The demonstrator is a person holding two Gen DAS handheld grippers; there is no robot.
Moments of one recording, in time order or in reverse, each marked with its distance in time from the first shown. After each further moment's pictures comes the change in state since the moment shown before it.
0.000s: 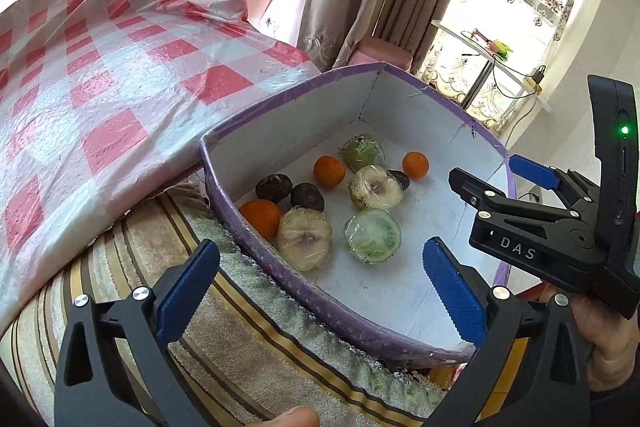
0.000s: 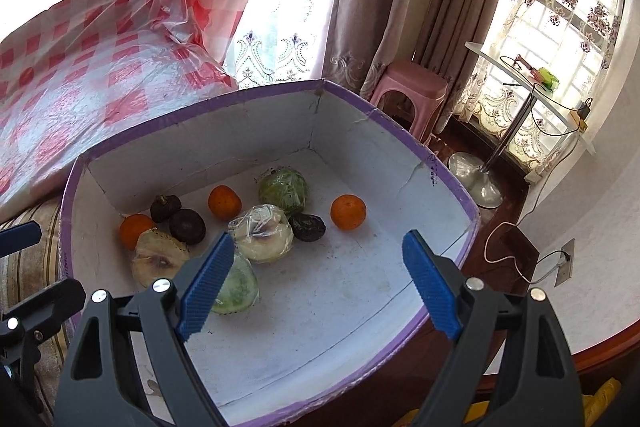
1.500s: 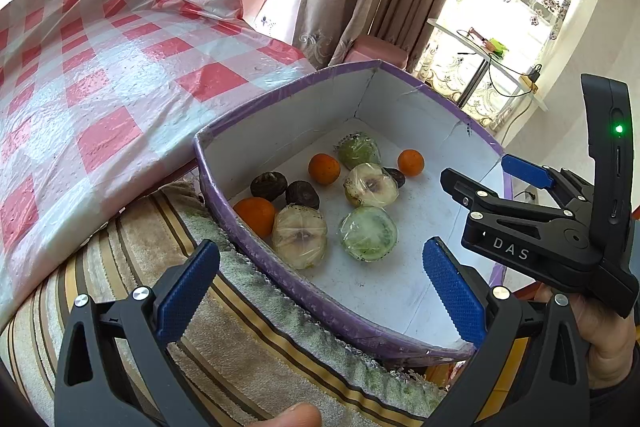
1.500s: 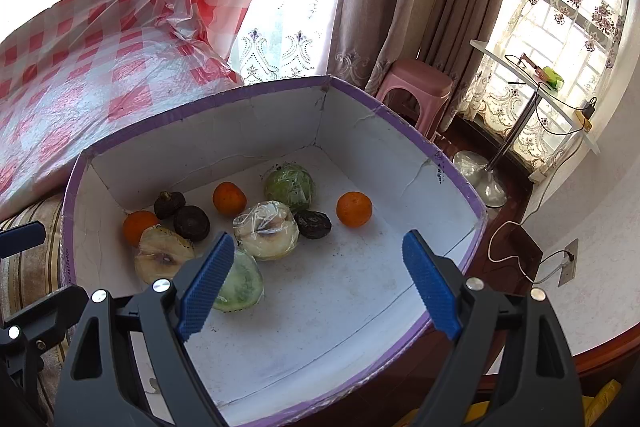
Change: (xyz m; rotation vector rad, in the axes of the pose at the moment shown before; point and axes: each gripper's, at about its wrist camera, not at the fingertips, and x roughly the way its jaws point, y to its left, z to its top) left arm 0.001 0.000 -0.001 -0.006 0.004 -0.018; right arm 0.001 0.001 -0.002 -0.005 0.004 0.009
